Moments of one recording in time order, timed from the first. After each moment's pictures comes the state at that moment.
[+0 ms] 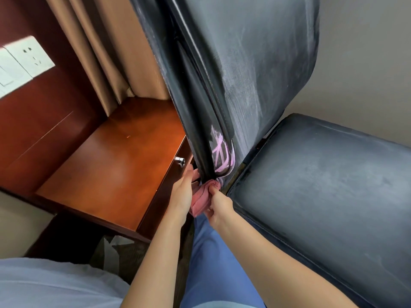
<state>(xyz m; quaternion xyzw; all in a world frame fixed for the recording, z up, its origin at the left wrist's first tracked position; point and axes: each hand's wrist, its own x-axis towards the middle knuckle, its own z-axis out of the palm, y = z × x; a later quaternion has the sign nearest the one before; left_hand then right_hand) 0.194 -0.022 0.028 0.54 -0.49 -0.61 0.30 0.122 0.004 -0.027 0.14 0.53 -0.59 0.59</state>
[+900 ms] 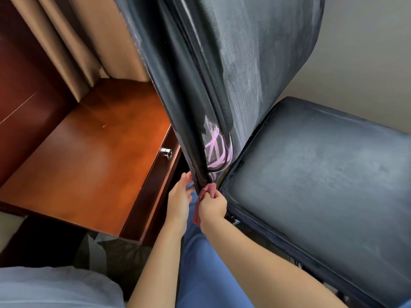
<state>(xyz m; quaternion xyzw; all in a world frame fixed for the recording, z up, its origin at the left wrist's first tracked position) 0.189 -0.028 -0.026 0.52 -0.45 -0.66 0.29 0.135 -0.010 -0.067 0.05 0.75 -0.52 0.41</state>
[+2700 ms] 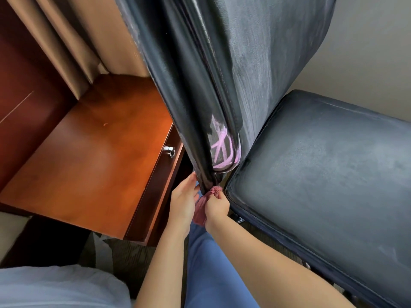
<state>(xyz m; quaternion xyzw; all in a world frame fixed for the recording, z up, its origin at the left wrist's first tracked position) 0.189 -0.033 -0.019 0.51 -0.44 -0.67 0.31 0.131 -0.017 -0.091 0.04 0.68 -0.55 0.48</state>
